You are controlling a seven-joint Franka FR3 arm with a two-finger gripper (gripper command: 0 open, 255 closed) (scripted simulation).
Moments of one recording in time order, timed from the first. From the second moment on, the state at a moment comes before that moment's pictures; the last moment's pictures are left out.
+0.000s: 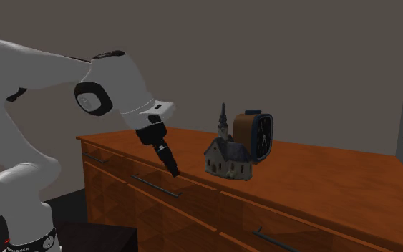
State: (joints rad) arm 0.26 -0.43 -0.34 -2.30 0.31 2.16 -0.75
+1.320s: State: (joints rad) arm 0.56 -0.08 -0.58 -1.90 1.06 2.16 -1.62
